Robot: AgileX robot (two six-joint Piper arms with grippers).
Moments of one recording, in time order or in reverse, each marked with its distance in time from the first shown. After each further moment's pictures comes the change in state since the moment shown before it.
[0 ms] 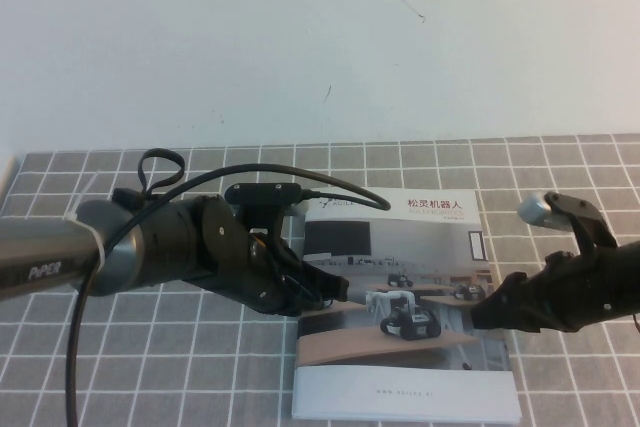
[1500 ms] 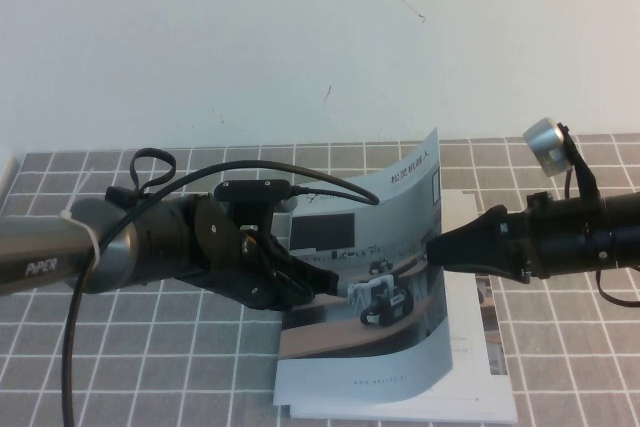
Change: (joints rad) right arm -0.008 -0.047 -0.080 0.213 0.390 -0.048; left arm 0.005 0.008 0.000 -0.002 -0.017 0.000
